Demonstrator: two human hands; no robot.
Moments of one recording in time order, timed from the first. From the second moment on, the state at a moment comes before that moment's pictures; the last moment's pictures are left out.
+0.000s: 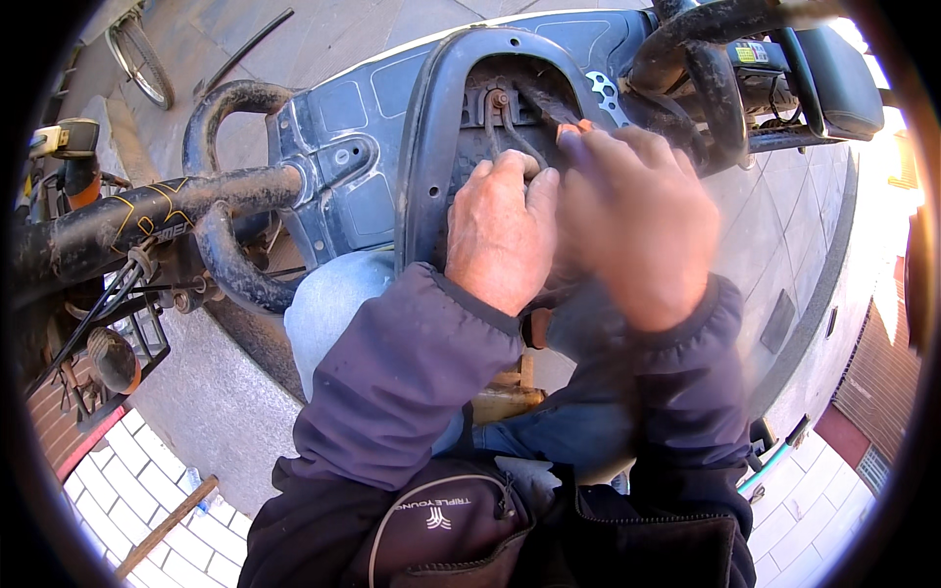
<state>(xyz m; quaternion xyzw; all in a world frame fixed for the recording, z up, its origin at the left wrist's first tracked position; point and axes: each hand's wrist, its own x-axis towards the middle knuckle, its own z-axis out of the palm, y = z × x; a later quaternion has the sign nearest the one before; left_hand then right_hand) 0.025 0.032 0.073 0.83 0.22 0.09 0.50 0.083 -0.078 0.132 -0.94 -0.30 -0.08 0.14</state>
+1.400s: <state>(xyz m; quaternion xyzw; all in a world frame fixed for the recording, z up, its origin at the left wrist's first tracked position) 0.023 0.032 0.076 0.83 0.23 0.08 0.49 0.089 -0.095 0.148 -0.81 -0.16 0.32 0.46</state>
